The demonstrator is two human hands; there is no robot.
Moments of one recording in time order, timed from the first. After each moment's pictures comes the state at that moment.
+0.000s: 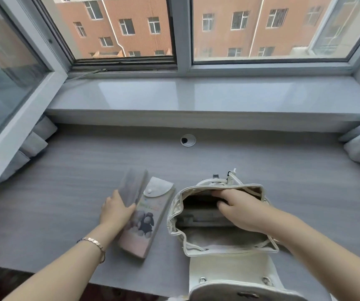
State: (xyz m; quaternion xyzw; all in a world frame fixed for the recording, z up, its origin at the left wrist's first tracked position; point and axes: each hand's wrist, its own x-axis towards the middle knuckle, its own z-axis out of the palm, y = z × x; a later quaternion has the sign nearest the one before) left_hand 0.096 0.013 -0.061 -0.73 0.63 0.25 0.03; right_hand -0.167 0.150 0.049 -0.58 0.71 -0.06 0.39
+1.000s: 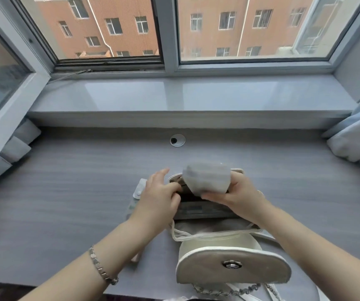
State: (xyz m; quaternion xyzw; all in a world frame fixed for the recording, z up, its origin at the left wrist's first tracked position) left_hand -0.011 0.075 0.021 -0.46 0.85 0.24 -0.09; right_hand -0.184 0.152 0.040 -0.54 0.60 -0.43 0.39
